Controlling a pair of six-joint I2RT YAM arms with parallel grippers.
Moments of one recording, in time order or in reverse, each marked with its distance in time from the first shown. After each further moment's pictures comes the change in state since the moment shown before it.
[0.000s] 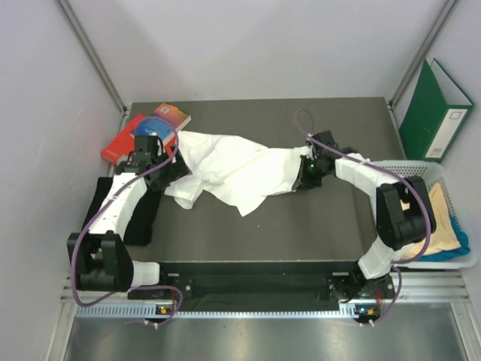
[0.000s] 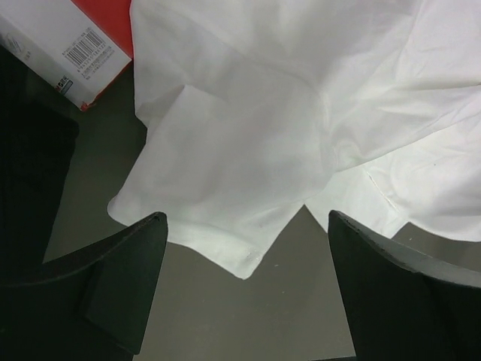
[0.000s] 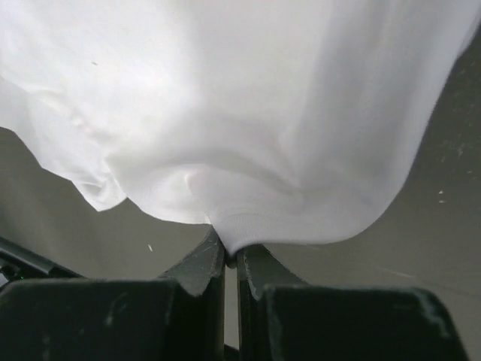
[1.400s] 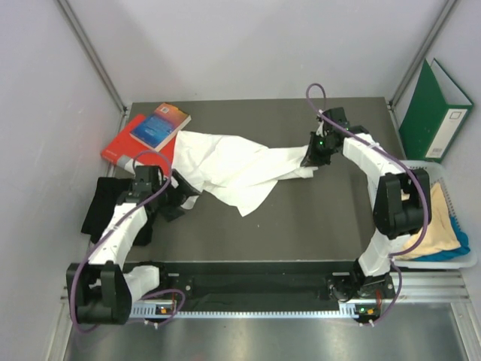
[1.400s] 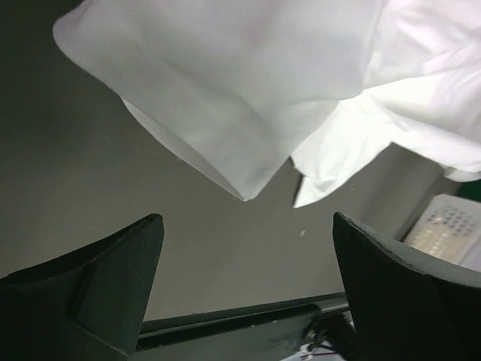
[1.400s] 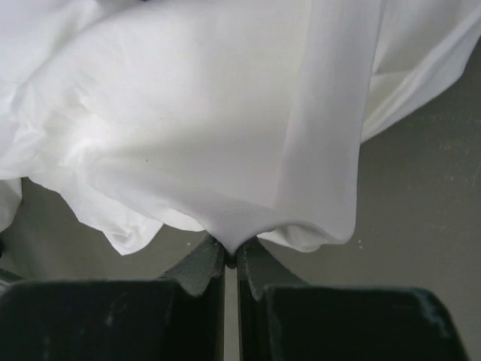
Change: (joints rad) left arm 0.005 -0.193 -0.321 0.043 0.187 -0.285; right arm -0.103 0.061 0.264 -0.114 0.043 -0.067
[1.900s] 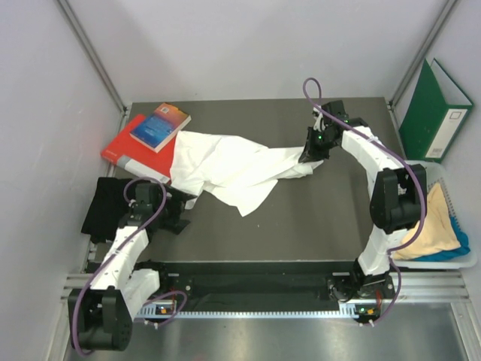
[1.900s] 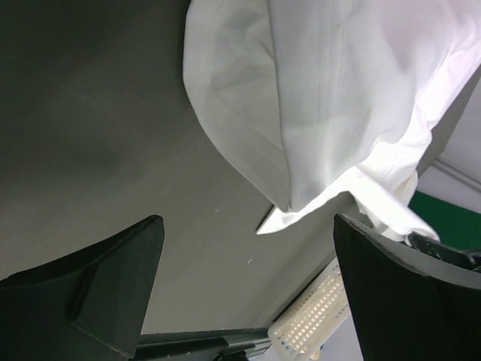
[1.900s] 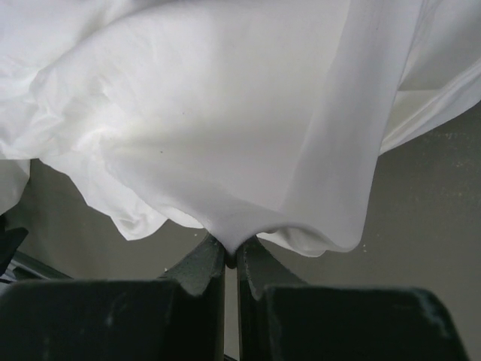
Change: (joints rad) left arm 0.000 -0.208 -0.232 0.124 -0.065 -0.471; right arm -0.008 0.070 0.143 -0.089 -0.059 -0.075
